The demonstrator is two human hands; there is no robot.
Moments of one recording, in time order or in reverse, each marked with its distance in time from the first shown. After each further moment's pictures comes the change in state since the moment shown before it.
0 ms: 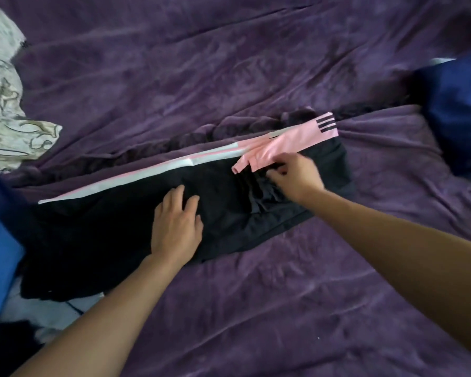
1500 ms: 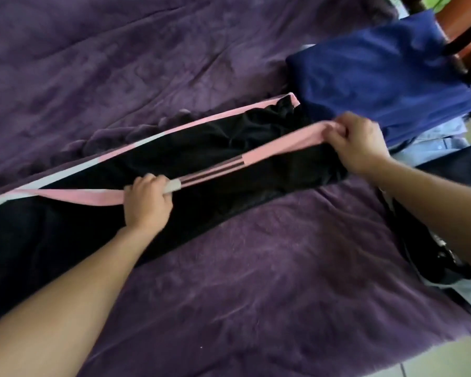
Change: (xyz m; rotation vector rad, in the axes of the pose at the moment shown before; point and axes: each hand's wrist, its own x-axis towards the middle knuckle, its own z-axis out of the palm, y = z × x) left_hand 0.084 0.221 0.035 0.028 0.093 -0.013; right_hand -0.021 0.282 -0.235 -0.095 0.343 0.045
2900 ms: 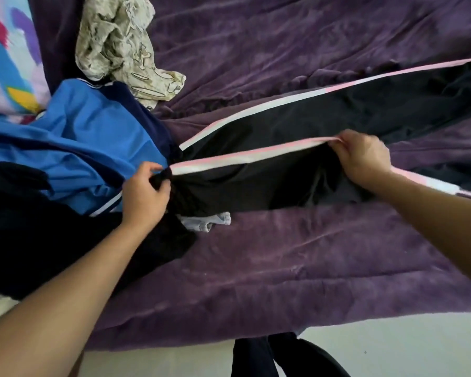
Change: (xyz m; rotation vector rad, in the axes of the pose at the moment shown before) left_hand -0.250 -0.470 -0.135 -0.450 0.267 -0.313; right_hand -0.248 -0.394 0.198 -0.138 -0.073 -0.236
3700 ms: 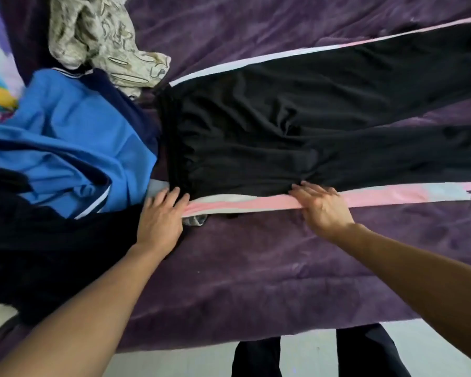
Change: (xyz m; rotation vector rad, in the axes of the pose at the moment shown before) left_hand -0.035 -0.030 0.064 0.774 -0.384 0.391; right_hand -0.079 -0.002 0.102 0.006 -0.364 -0.307
